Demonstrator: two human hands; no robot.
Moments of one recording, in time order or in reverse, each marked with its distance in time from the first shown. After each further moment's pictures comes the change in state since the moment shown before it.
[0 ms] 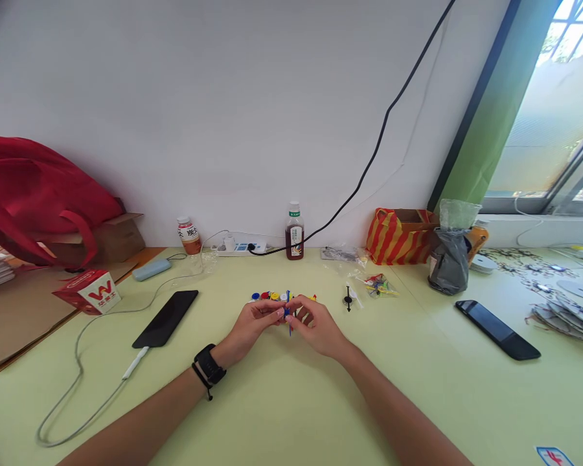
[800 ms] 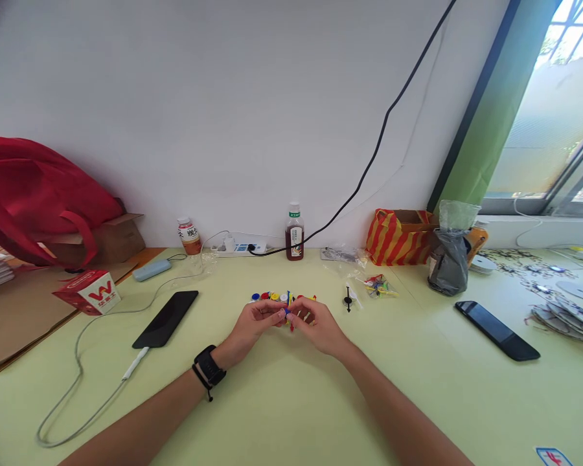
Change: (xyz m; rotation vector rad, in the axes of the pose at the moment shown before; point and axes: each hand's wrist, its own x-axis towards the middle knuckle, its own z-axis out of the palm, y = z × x) left_hand 0.000 -0.001 0.002 0.017 0.004 -0.008; right_hand 0.002 0.001 0.000 0.043 0.001 0.015
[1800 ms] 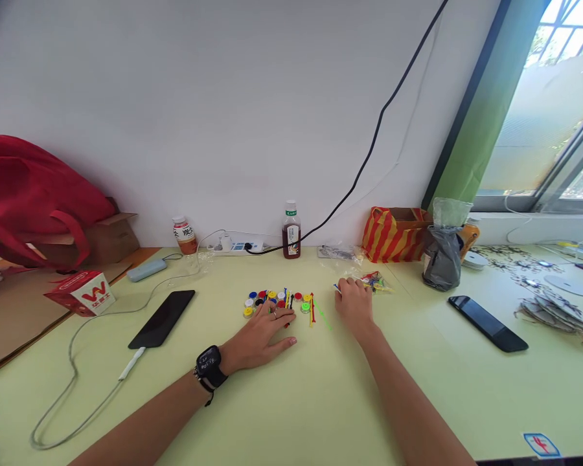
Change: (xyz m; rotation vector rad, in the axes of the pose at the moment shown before) left_hand -0.016 0.010 0.003 1.219 -0.337 0.455; right_hand 0.006 0.043 -0.076 -1.179 0.288 0.428
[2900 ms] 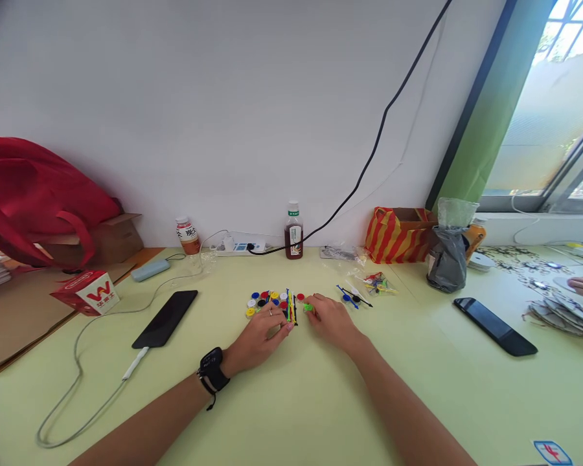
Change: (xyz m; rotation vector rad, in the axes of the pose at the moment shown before) left_hand 0.002 0.002 0.004 -0.194 0.182 -0.047; right_hand -0.026 -0.040 0.003 0.362 -0.154 -0.454
